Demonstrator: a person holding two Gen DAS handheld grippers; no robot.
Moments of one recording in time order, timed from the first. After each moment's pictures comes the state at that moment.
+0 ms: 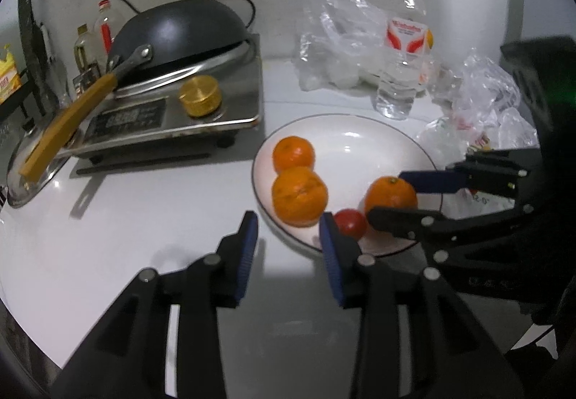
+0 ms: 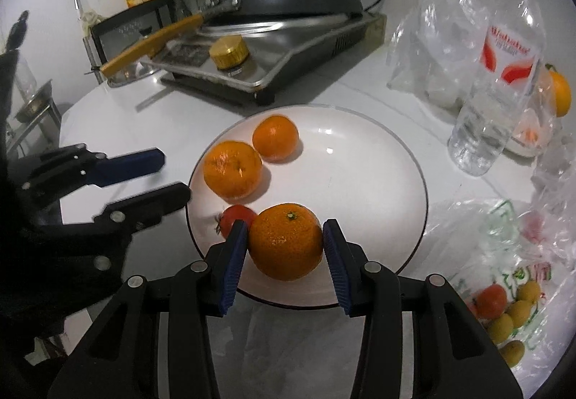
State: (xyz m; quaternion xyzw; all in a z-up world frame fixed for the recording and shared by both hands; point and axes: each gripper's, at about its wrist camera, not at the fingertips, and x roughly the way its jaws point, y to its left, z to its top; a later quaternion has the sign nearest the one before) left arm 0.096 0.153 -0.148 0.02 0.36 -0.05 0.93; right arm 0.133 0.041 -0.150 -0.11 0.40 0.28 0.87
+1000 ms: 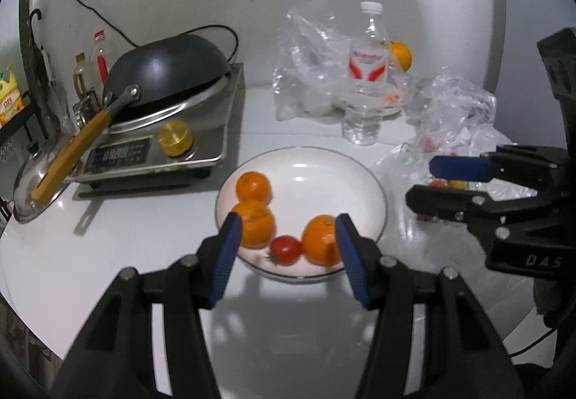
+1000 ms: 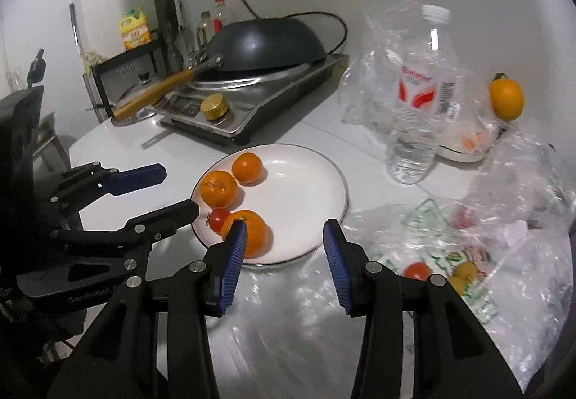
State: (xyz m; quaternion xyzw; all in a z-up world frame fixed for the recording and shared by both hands) left arm 0.074 0.104 -0.112 0.03 0.32 -0.05 0.95; right arm 0.084 -0.035 -0.093 -0.07 0.33 0.26 0.91
